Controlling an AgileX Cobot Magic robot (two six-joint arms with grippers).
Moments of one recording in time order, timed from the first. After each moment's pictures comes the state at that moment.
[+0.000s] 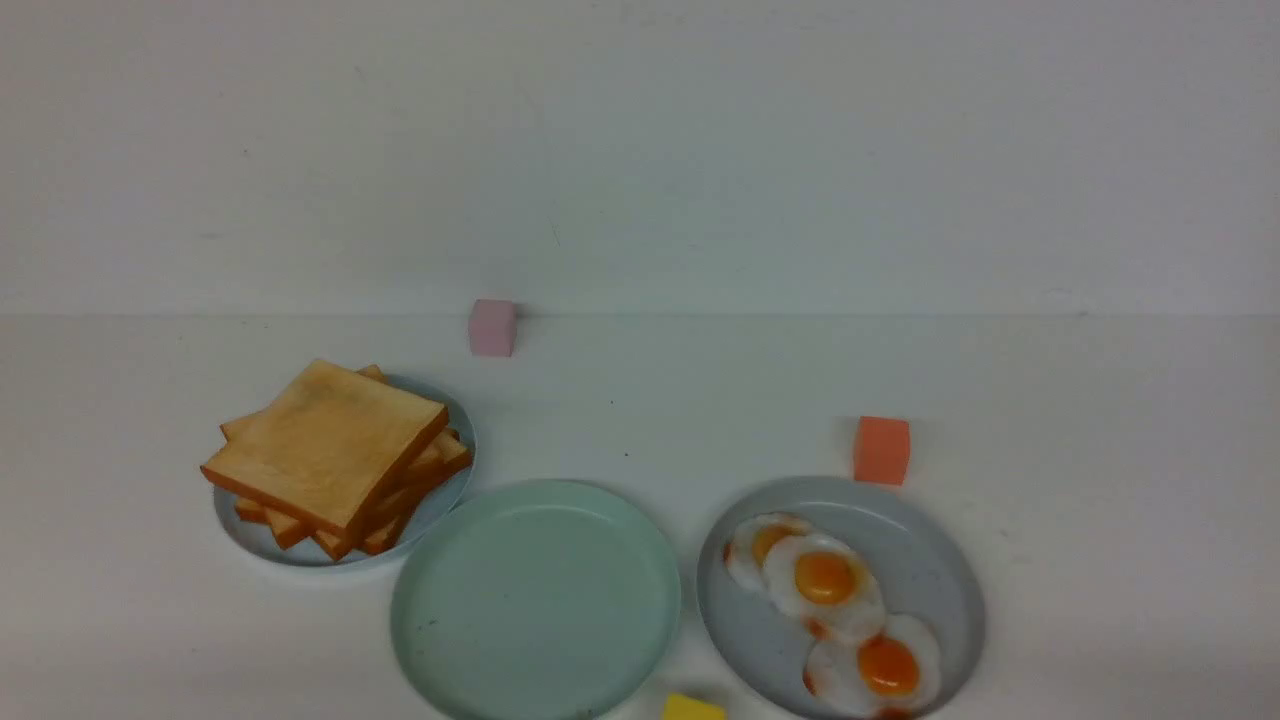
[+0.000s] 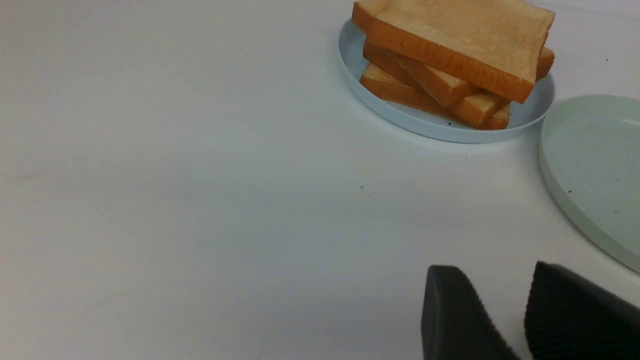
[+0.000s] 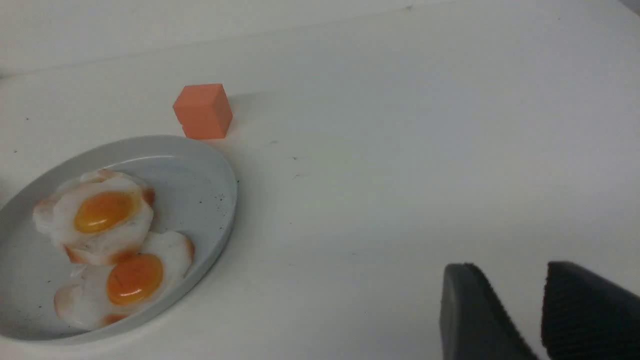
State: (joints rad) right arm -0.01 -0.01 0.02 -0.02 0.39 0.16; left arm -0.06 -0.01 0.03 0.08 0.42 -0.25
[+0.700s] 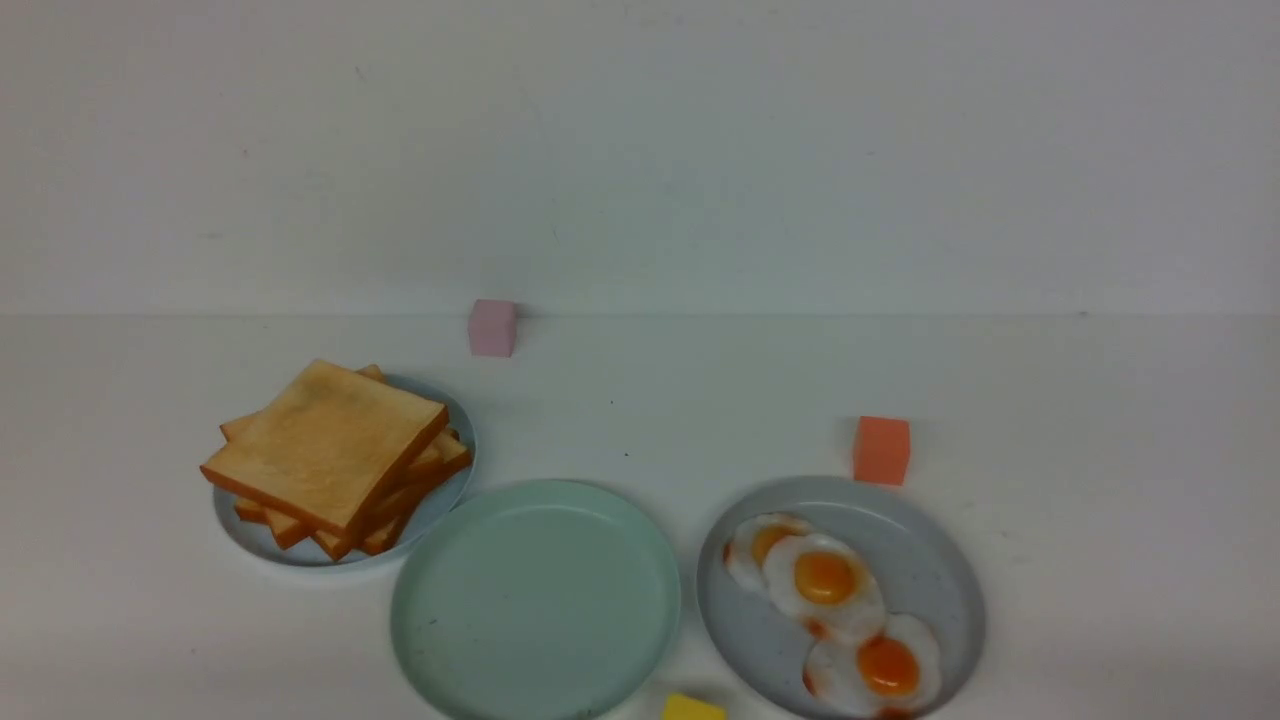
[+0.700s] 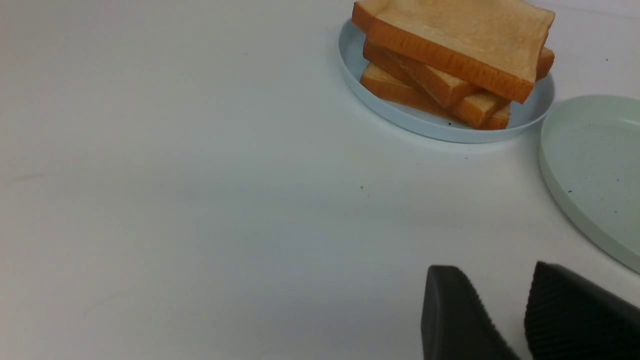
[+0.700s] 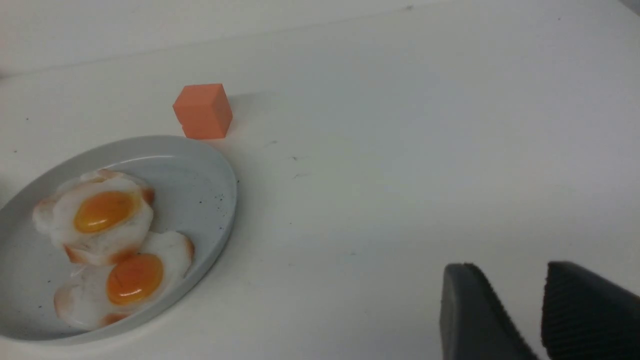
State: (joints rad) right arm -0.01 -0.01 0.02 -0.02 0.39 0.16; left arm -0.06 -0.01 0.03 0.08 0.42 -0.25
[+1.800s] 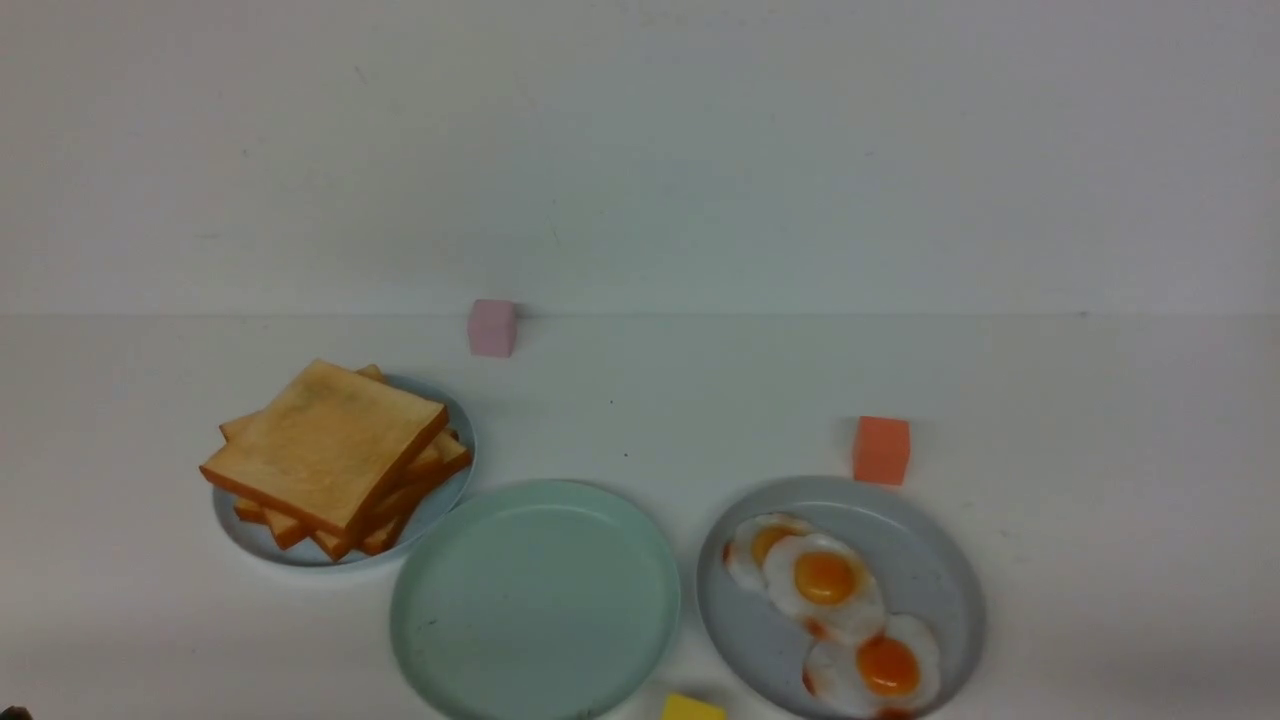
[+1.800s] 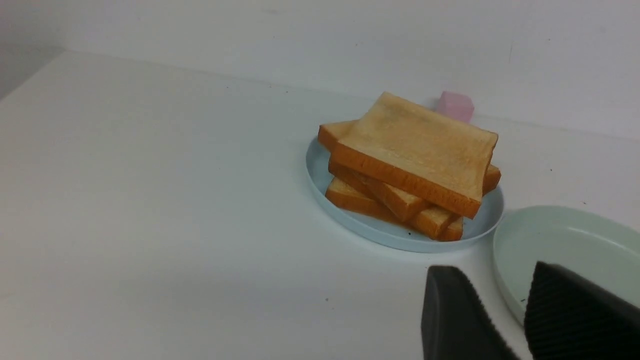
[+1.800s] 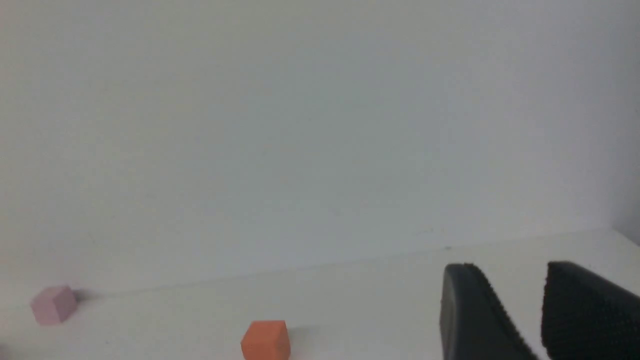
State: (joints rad) right arm -0.01 -0.01 0.03 -0.02 -0.08 0.19; left arm -0.06 -0.01 0.03 0.06 0.21 -0.25
